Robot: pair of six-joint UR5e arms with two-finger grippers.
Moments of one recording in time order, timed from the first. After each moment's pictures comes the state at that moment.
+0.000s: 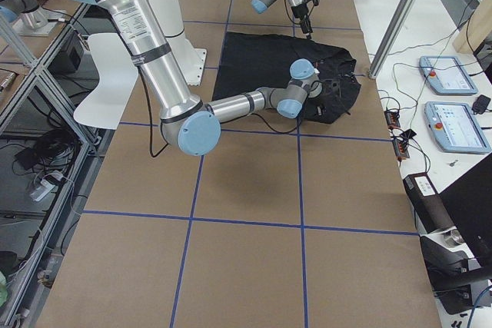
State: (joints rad) left arm -0.77 -2.23 -1.36 -2.33 -1.76 -1.03; right arm 0.89 -1.04 1.29 -0.79 1.84 1.11
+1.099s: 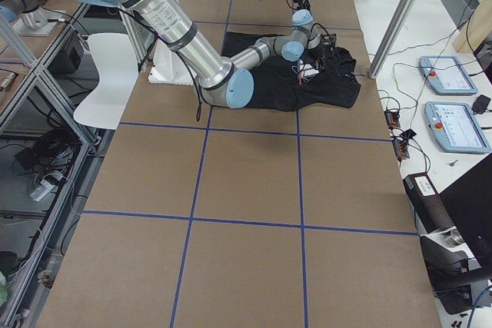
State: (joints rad) left arm -0.83 -2.10 -1.48 -2.32 -1.83 -0.91; right arm 0.71 -0.66 1.11 -1.07 1.63 1.31
